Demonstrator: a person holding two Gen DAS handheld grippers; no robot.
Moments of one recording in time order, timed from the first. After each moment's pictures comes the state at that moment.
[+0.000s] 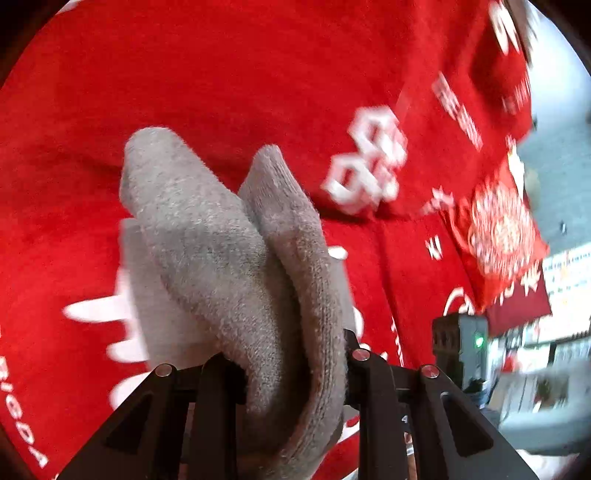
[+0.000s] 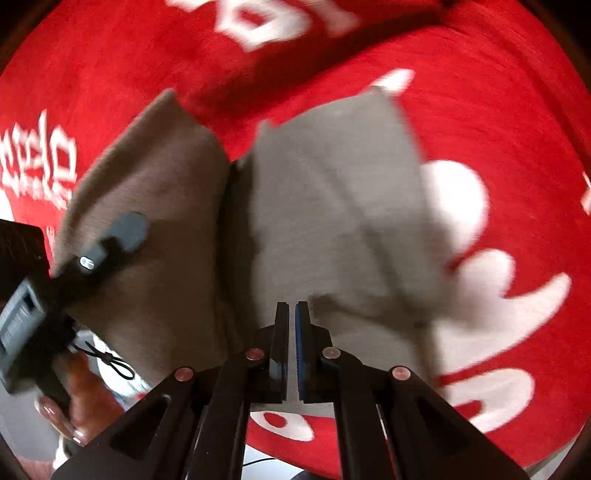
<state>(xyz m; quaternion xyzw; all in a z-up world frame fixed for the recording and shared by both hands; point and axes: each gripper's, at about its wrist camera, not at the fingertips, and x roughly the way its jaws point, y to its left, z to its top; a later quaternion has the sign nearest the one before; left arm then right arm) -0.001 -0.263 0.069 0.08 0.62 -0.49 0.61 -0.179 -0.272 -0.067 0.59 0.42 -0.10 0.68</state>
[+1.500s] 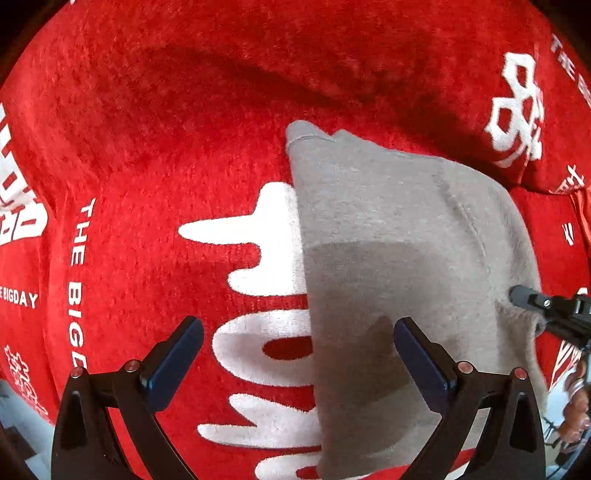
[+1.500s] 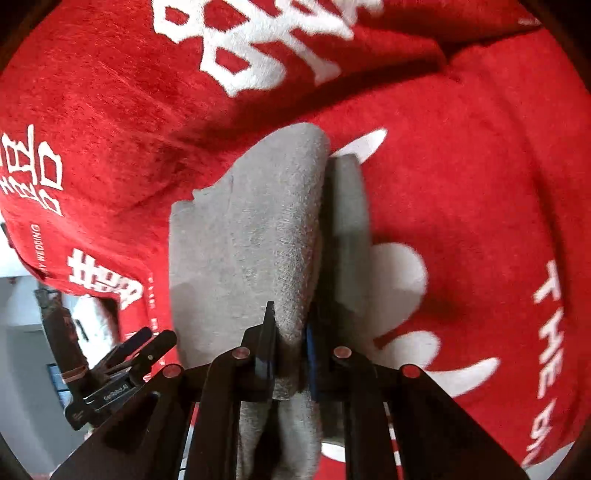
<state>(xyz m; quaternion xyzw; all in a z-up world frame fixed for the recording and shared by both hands) -0.004 -0.198 0.007 0.20 0.62 -0.27 0.71 -0.188 -0.336 -0.054 0.52 0.47 -0.13 0.70</state>
